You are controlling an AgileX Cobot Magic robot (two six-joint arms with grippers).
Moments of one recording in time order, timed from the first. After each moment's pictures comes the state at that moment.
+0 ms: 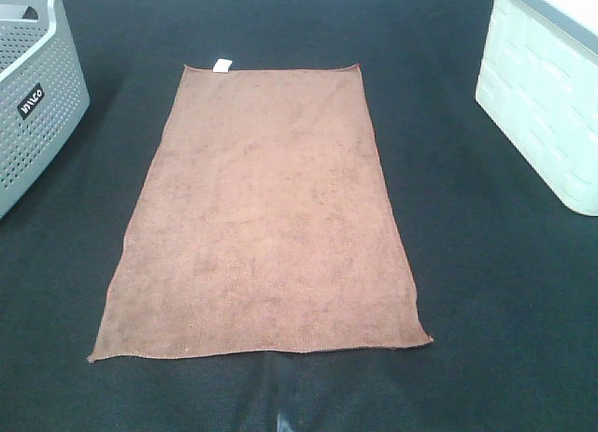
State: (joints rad) left arm 0.02 -0.01 -0.50 -0.14 1.05 0.12; right arm 0.00 -0.01 -0.50 0.10 1.07 -0.09
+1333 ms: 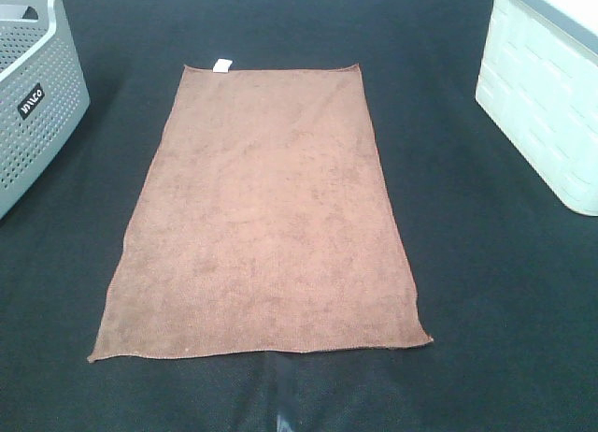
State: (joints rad) left arm 0.02 -0.01 -0.50 -0.14 1.05 0.12; right arm 0.00 -0.01 -0.50 0.10 1.07 -0.09
